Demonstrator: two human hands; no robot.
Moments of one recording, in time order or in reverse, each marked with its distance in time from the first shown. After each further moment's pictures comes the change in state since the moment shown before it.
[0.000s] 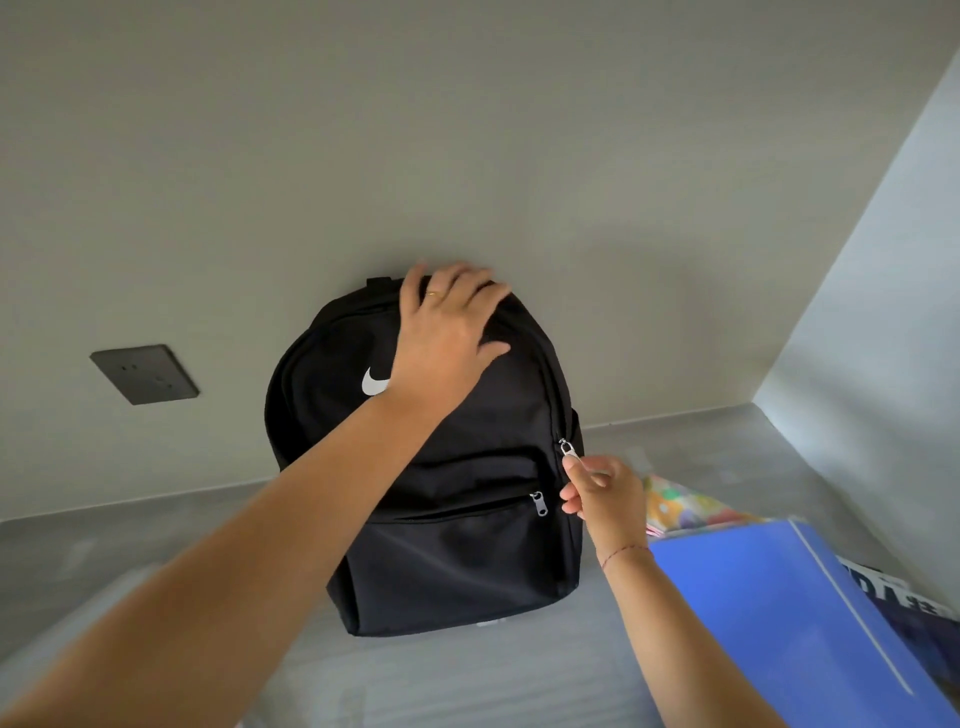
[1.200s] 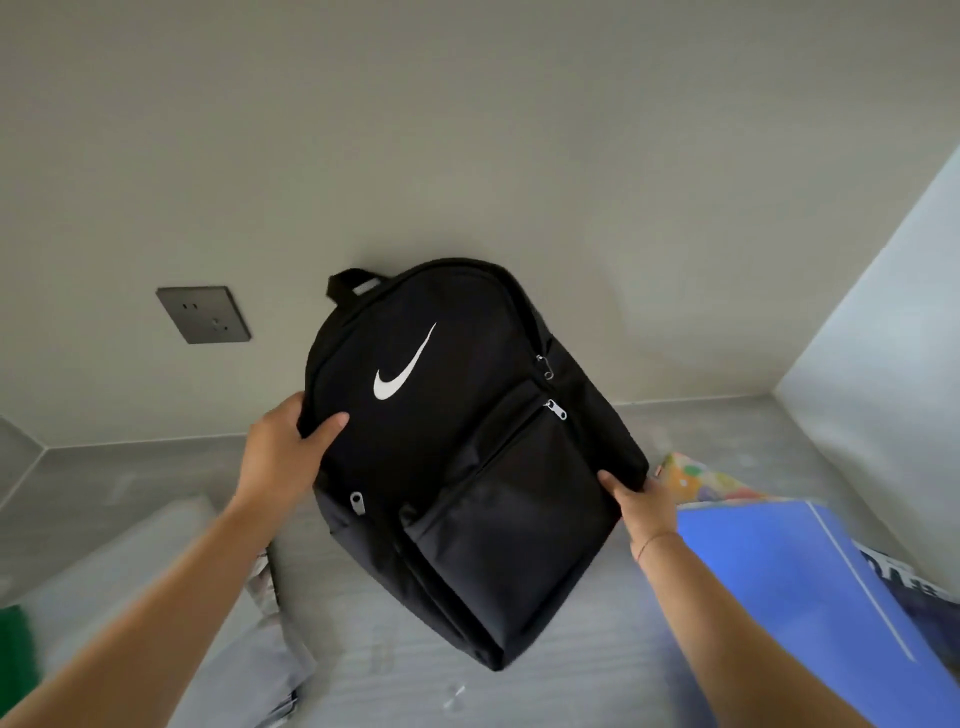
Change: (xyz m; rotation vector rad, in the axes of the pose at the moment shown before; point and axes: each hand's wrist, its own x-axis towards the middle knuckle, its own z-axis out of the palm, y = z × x) left_hand -0.194 -0.094 -0.061 -0.523 -0.193 -0.984; right_hand 0.003 0.065 -0.006 -0.056 0.043 0.134
